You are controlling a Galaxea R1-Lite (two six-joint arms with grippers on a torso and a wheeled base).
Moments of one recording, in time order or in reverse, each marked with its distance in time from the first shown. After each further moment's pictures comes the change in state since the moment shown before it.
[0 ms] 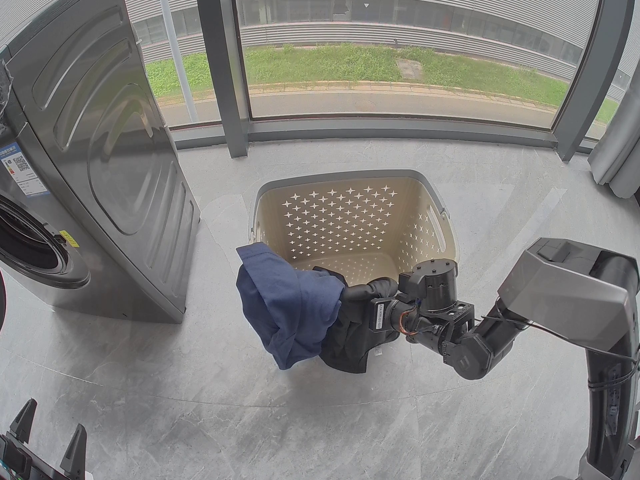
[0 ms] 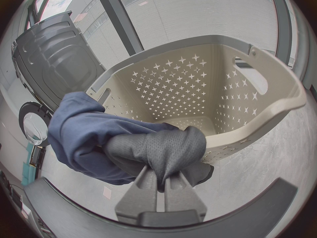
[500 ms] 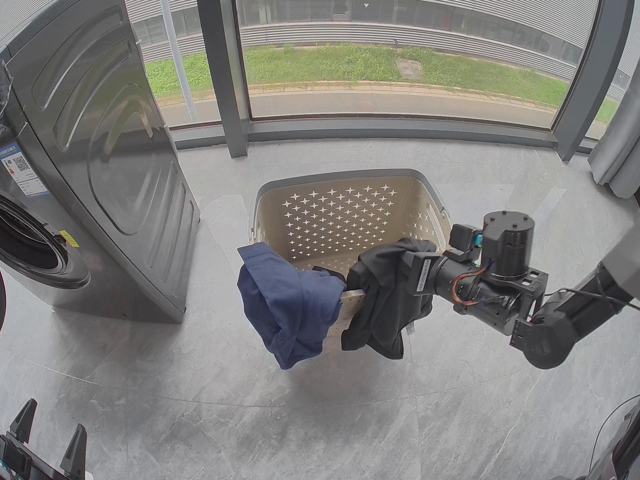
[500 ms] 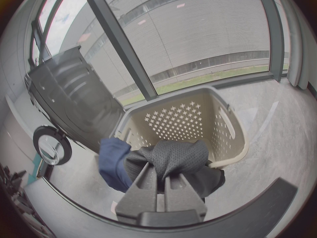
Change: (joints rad) left arm 0.000 0.000 0.000 0.000 0.000 0.000; right arm 0.004 -0.398 0.212 0.006 0.006 0.056
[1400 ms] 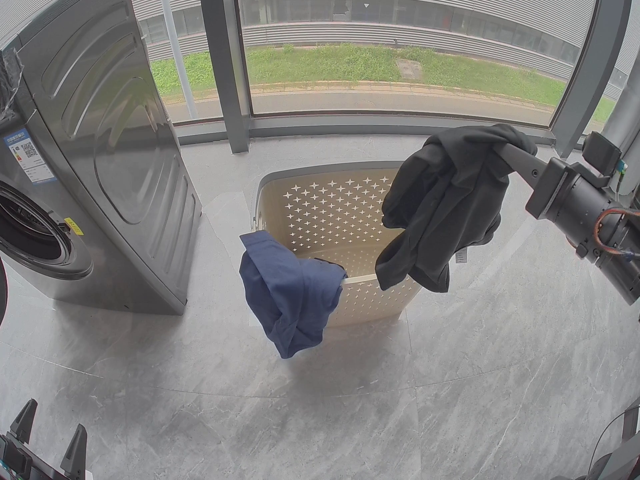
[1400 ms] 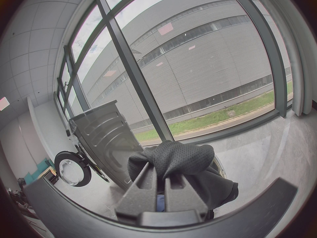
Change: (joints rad) left arm 0.000 0.000 0.000 0.000 0.000 -0.004; right arm -0.003 -0.541 0.099 0.015 0.051 -0.089
